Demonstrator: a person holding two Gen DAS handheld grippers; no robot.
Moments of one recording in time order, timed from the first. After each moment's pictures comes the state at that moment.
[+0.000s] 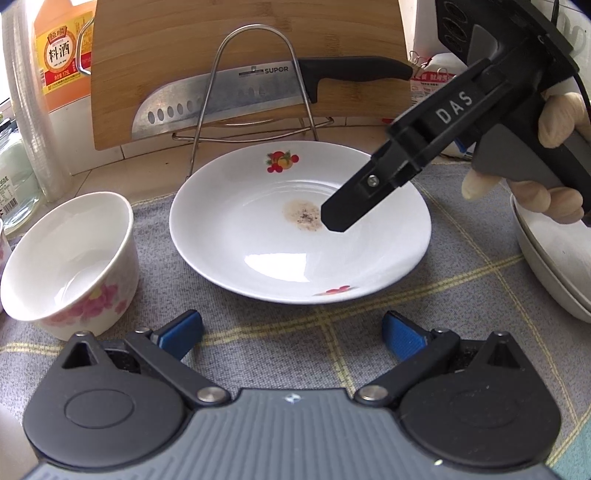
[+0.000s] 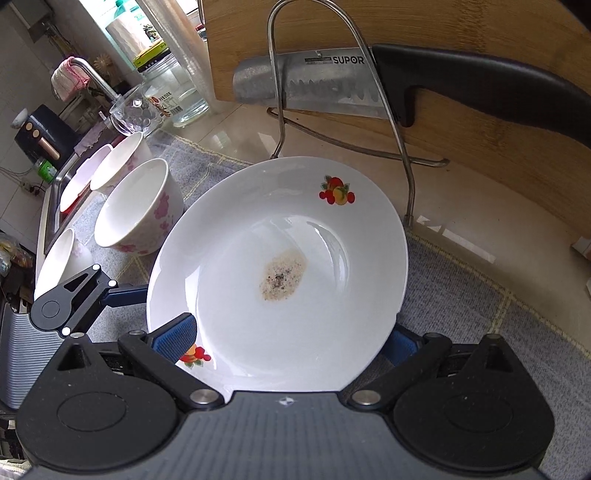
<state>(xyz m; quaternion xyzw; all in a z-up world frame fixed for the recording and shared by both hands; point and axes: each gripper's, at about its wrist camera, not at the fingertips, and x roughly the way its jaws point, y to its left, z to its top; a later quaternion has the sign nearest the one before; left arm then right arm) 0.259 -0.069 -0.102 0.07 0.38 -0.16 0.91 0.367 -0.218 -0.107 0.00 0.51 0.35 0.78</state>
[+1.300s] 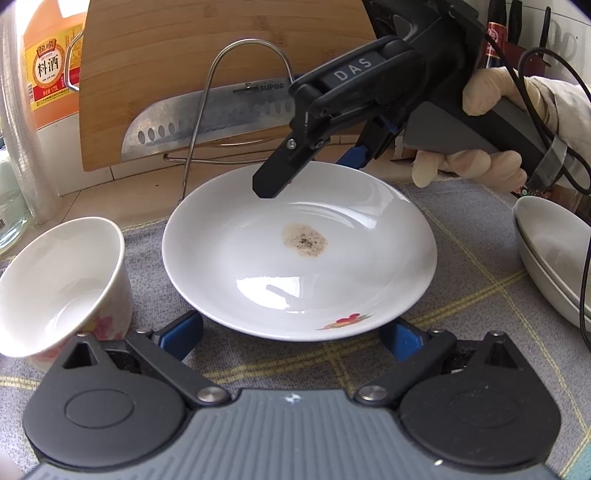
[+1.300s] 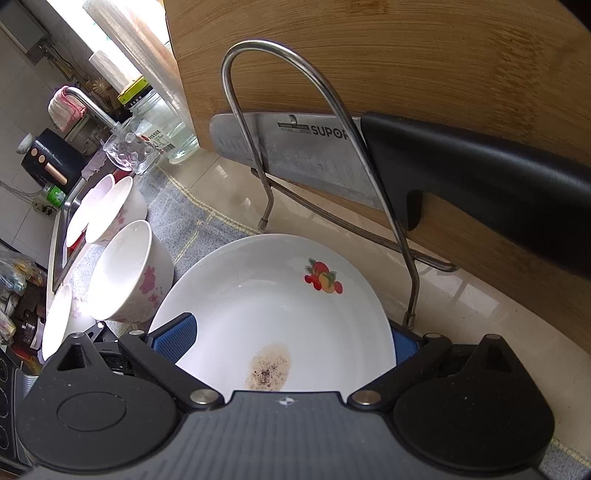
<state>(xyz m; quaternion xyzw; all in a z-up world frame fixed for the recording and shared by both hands) 0.275 -0.067 -0.107 0.07 0.35 -0.19 0.91 0.429 -0.204 -0.103 0.03 0.52 0.37 0.77</state>
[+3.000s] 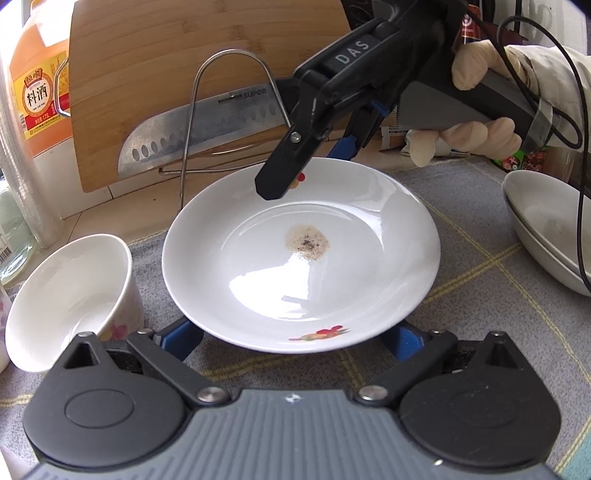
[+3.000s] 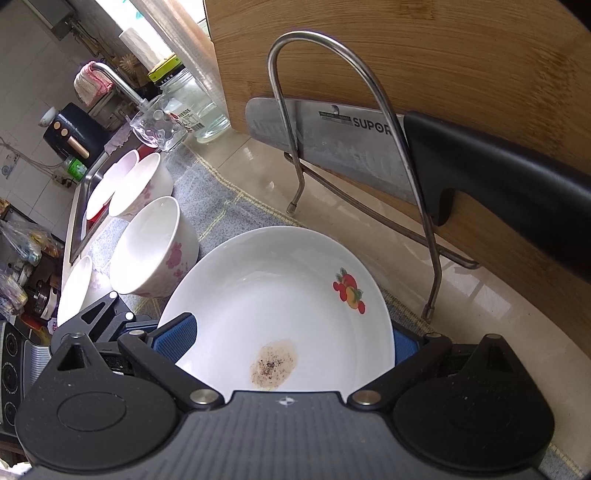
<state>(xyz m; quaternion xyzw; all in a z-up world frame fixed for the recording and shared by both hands) 0.261 -0.069 -0.103 0.12 0.34 -0.21 0.91 0.423 -0.203 -0.094 0.01 0.52 0.41 0.75</state>
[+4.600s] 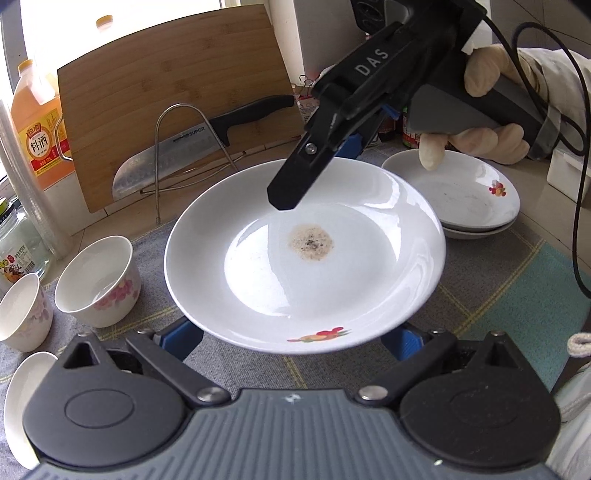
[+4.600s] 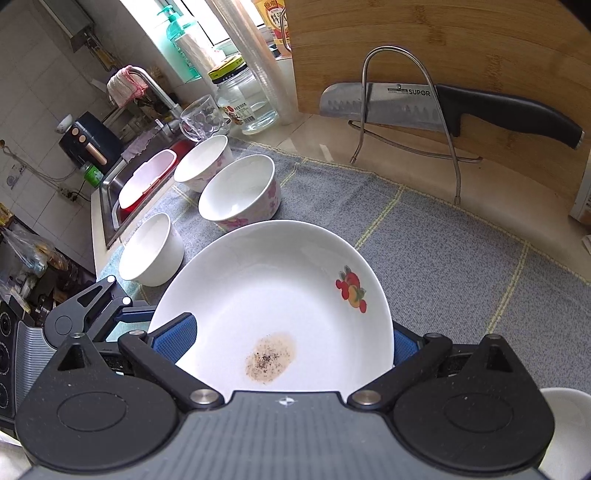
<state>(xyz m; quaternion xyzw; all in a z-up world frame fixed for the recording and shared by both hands) 0.156 -0.077 -0.057 0.17 0.33 -0.25 0.89 0.276 -0.230 -0.045 0.03 0.49 0.39 0.78</state>
